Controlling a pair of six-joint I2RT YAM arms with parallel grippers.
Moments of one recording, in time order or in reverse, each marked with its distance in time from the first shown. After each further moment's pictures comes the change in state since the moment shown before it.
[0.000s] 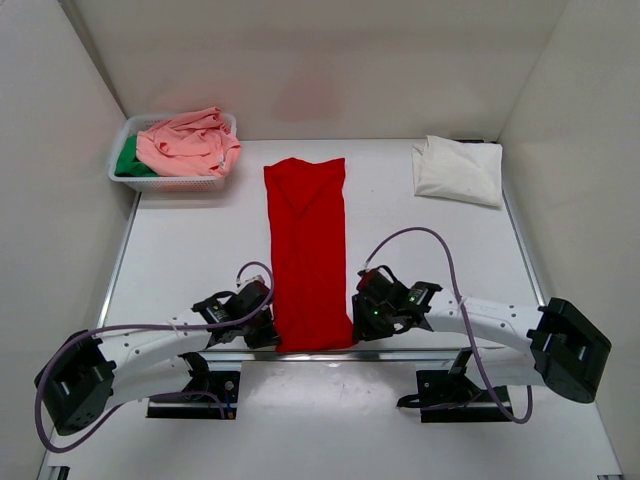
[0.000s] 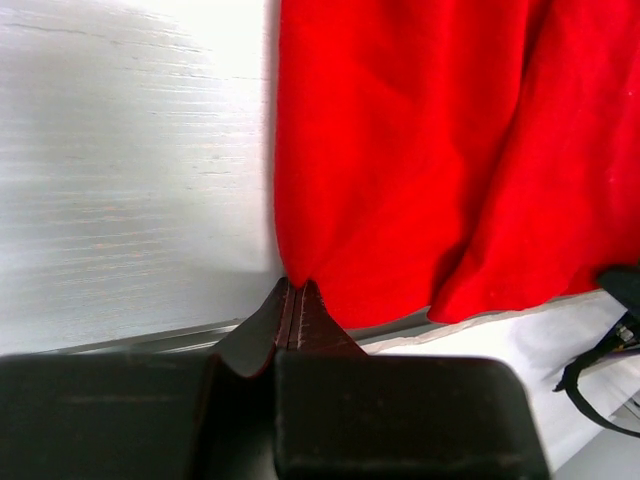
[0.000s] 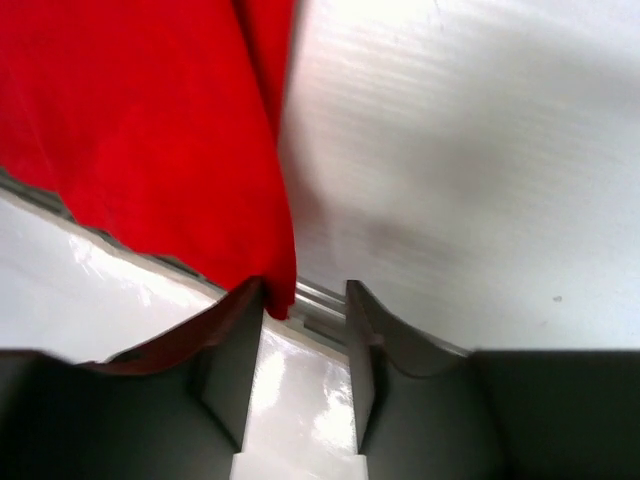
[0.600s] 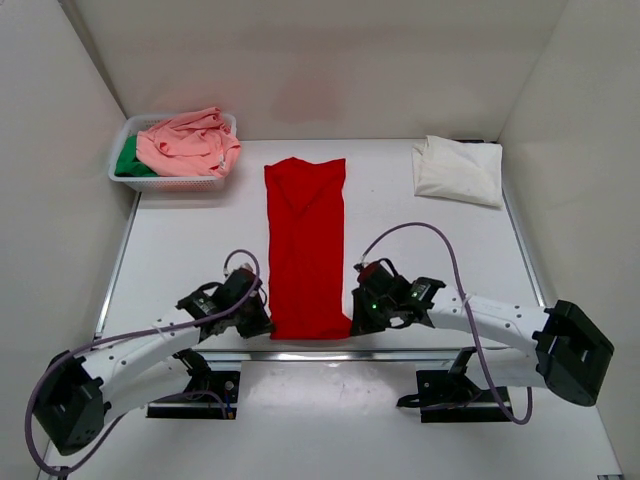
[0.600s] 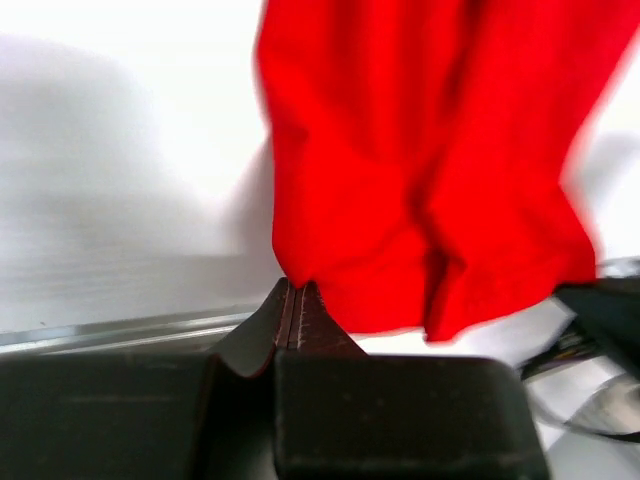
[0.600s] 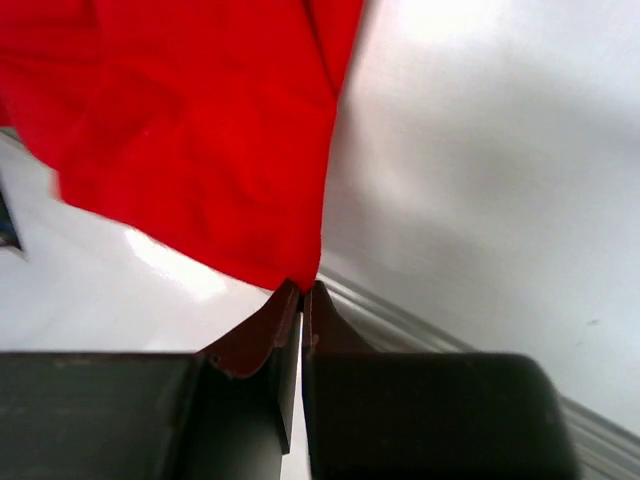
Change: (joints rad) left arm 0.115 -0.088 0.058 -0.107 0.017 0.037; right arm -0.020 -0.025 0.020 0.029 -0.067 -0.023
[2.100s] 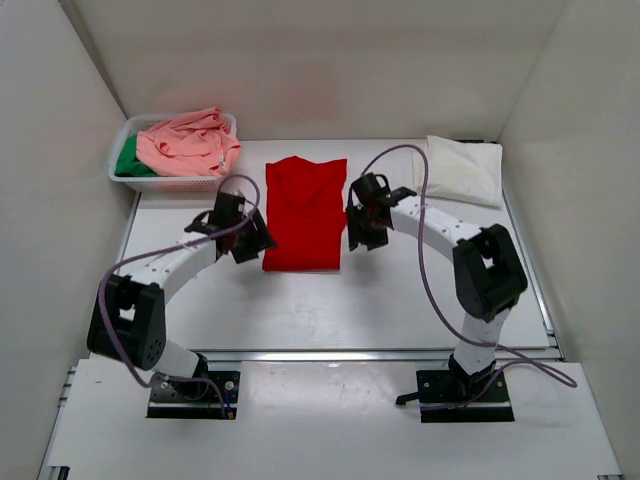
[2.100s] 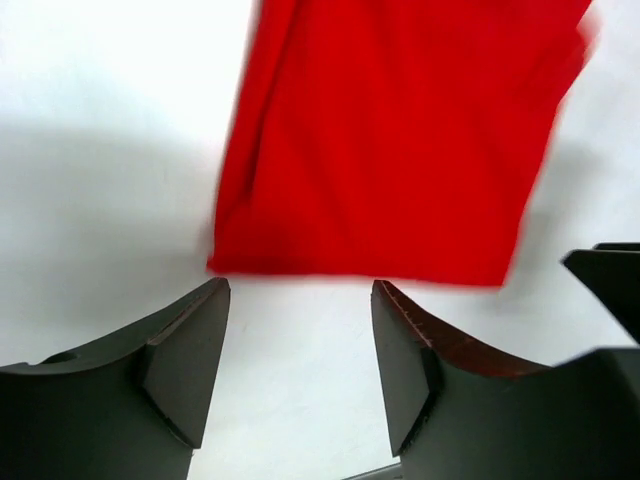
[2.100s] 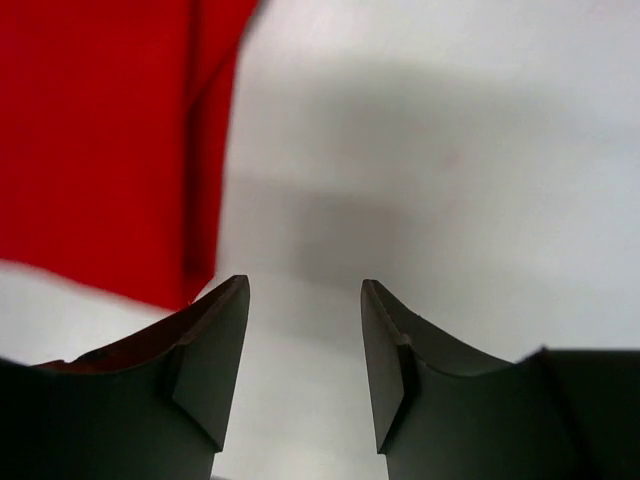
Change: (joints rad) left arm 0.466 0.553 0.499 0.184 0.092 0.381; right arm -0.423 0.647 0.777 -0.247 0.156 -0.385
